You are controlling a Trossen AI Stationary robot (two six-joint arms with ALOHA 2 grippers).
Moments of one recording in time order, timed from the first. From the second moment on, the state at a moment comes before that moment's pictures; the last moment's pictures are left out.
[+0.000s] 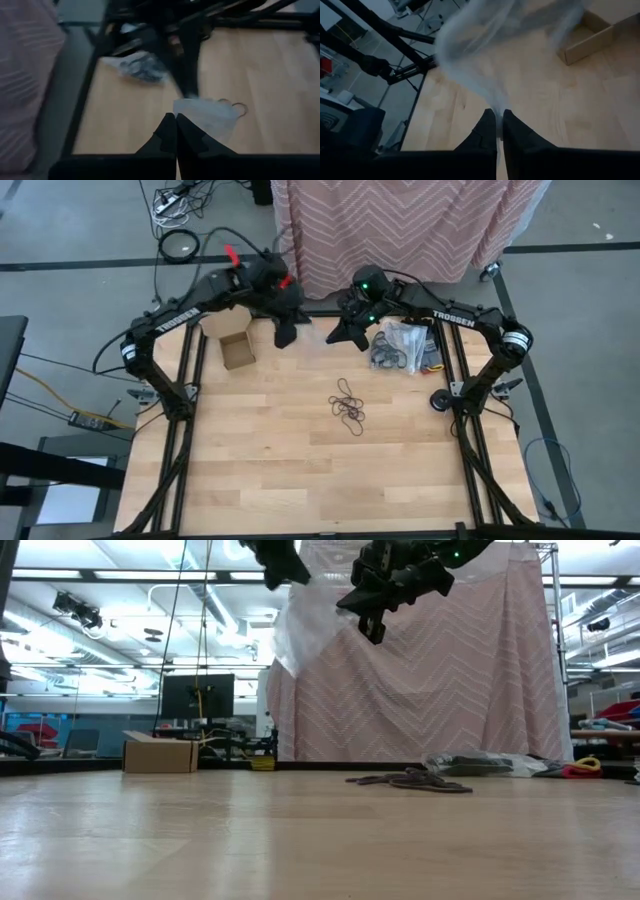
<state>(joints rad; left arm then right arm) 0.45 1.62 1.81 -0.91 0.30 0.25 -0.52 1.63 1.44 -0.46 -0.77 0.04</state>
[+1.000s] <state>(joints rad) 0.44 1.64 1.70 -0.80 -0.11 0.23 -0.48 1.60 1.44 -0.54 -0.06 -0.10</state>
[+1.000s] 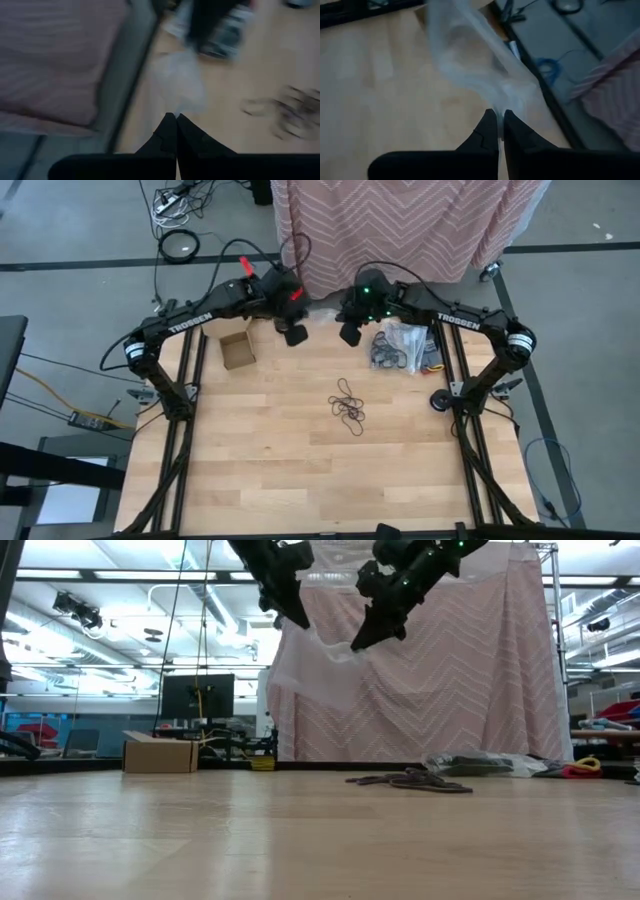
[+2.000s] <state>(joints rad) 0.49 1.62 1.72 -0.71 0.11 0.31 -0.55 1.51 1.44 -0.61 -0.20 -0.08</state>
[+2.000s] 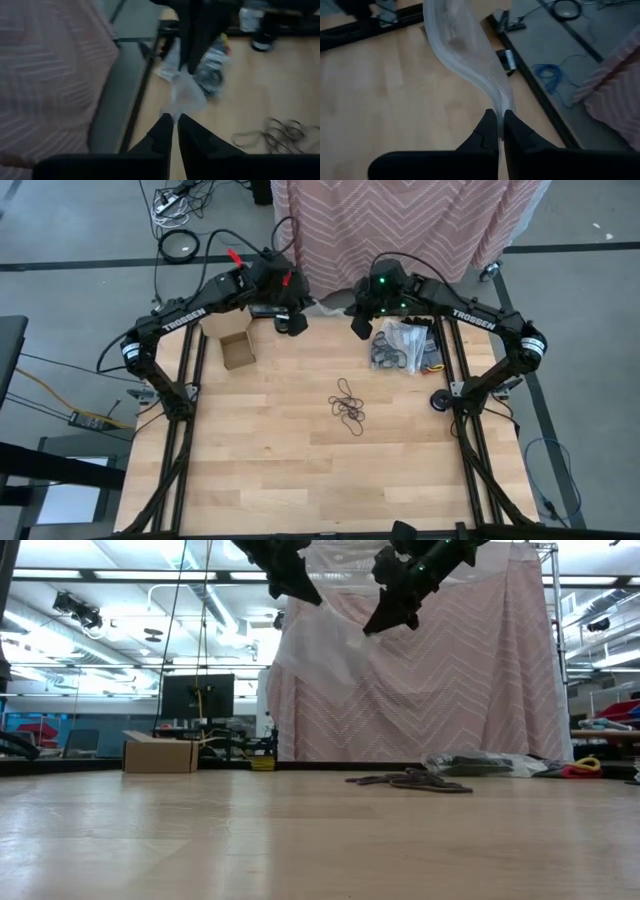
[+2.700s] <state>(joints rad) 0.49 1.62 1.70 -0.67 0.06 0.20 -0.58 1.51 1.44 -0.55 -0.27 0.06</state>
